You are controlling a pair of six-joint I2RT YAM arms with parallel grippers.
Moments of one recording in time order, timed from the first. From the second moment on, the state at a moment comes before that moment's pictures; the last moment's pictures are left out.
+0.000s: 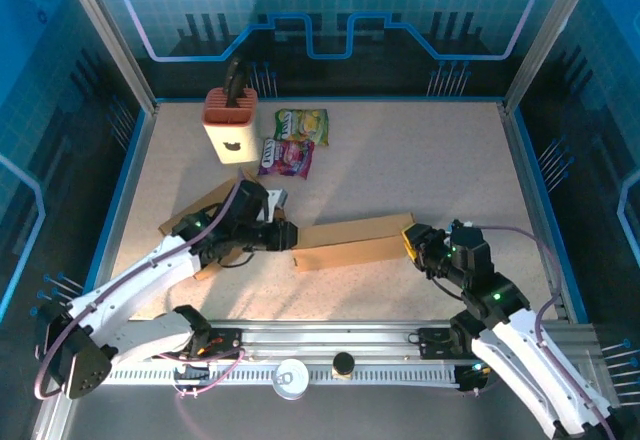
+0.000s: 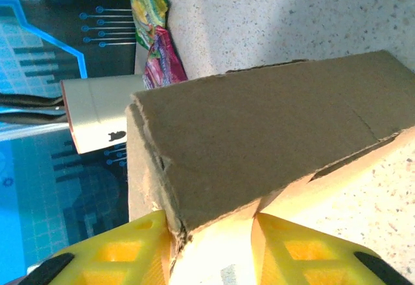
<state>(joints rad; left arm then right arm) -0.66 1.05 0.83 -0.63 0.21 -0.62 0.42 0.42 0.36 -0.43 -0.16 1.47</state>
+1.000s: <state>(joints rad) -1.07 1.18 0.64 -0.26 -0.15 -0.72 0.31 0.47 0.17 -0.48 -0.43 1.27</state>
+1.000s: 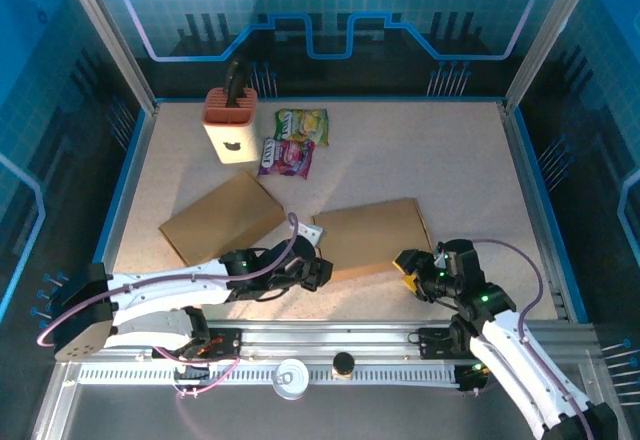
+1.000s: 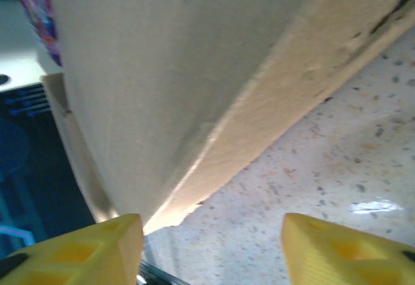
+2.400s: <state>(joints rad) -0.35 0.79 0.54 -0.55 -0.64 -0.63 0.19 0.68 0.11 0.12 0.37 0.18</state>
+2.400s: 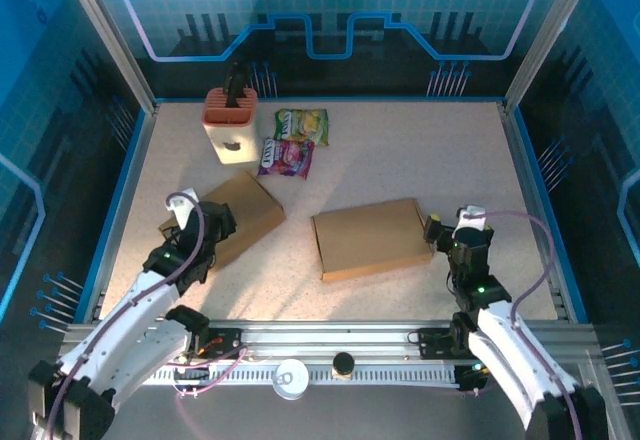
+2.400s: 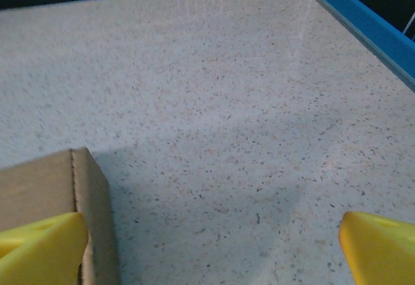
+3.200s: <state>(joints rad) -0.09 1.18 0.26 0.44 -0.32 -0.14 0.10 1.56 0.18 1.16 0.15 -0.02</state>
